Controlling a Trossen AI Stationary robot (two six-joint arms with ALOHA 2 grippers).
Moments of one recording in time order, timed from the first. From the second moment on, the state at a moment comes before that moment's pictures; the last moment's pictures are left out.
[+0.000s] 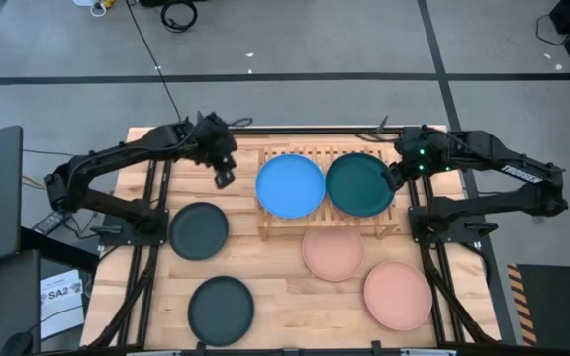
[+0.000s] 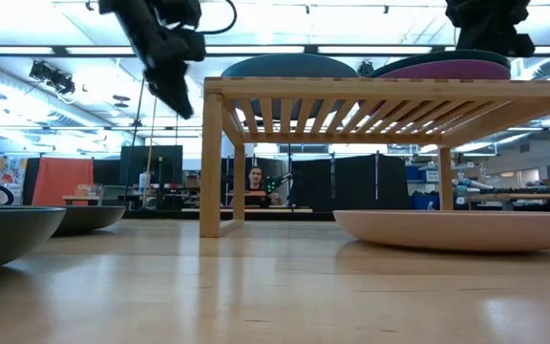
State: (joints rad) left arm 0.47 1.29 1.13 -0.82 -0.04 0.10; right arm -0.28 0.85 1.13 -1.23 0.09 0.70
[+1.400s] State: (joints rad) left arm -0.58 1.26 0.81 -0.92 -0.11 -0.94; right arm 0.62 1.12 1.13 -1.05 0.32 1.19
